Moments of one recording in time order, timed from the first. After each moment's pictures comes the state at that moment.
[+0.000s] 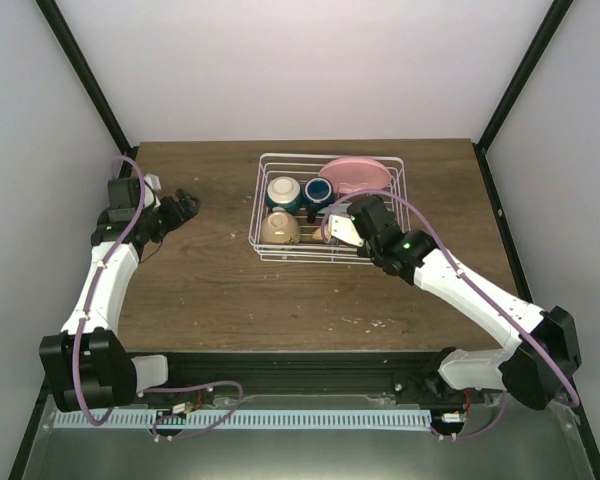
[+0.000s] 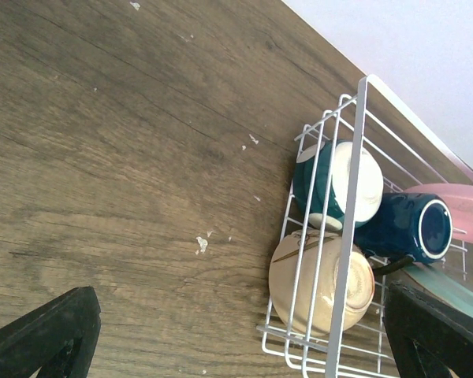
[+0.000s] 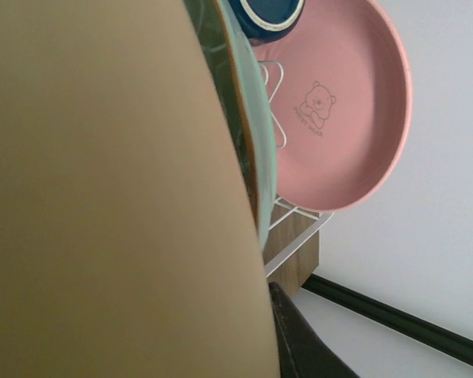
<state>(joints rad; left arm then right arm) 0.10 1.24 1.00 -0.50 0.37 -0.51 0.69 1.26 1.05 -0.57 0.53 -1.00</state>
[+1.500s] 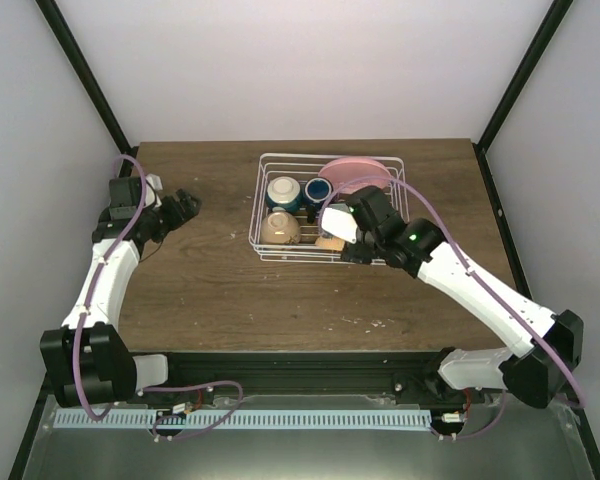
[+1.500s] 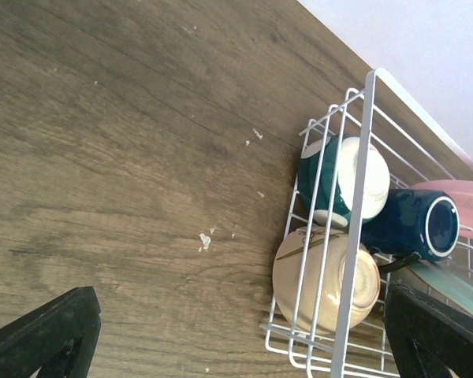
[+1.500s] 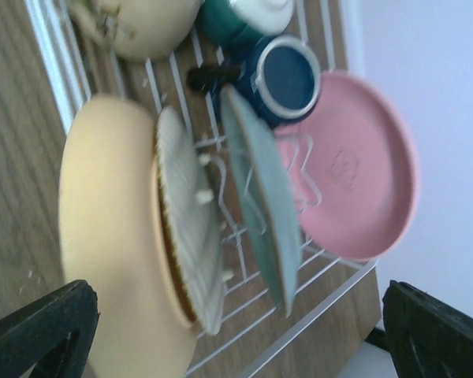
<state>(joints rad) 0.10 1.26 1.00 -0.50 0.38 -0.51 0.73 1.26 1.19 -0.77 0.34 -0.83</state>
